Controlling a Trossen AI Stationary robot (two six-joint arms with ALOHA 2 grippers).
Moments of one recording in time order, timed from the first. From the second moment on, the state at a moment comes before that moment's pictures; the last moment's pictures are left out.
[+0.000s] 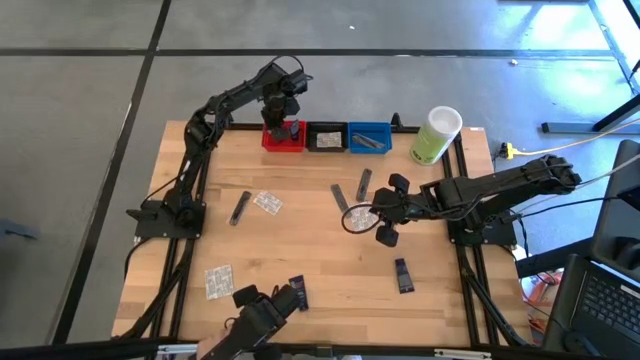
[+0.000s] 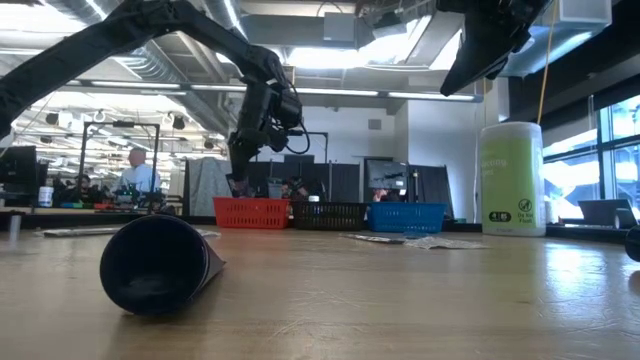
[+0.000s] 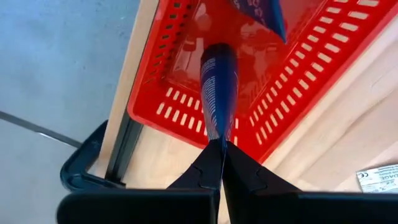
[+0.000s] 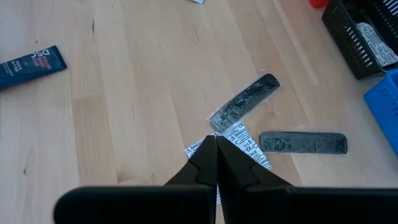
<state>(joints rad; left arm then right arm) 0.81 2.23 2.08 -1.52 -0.15 0.32 0.24 1.26 1.01 -0.70 0.33 0.38</state>
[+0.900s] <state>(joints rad) 0.80 2.23 2.08 -1.57 -0.11 0.19 0.24 1.26 1.01 -0.69 0.33 0.37</state>
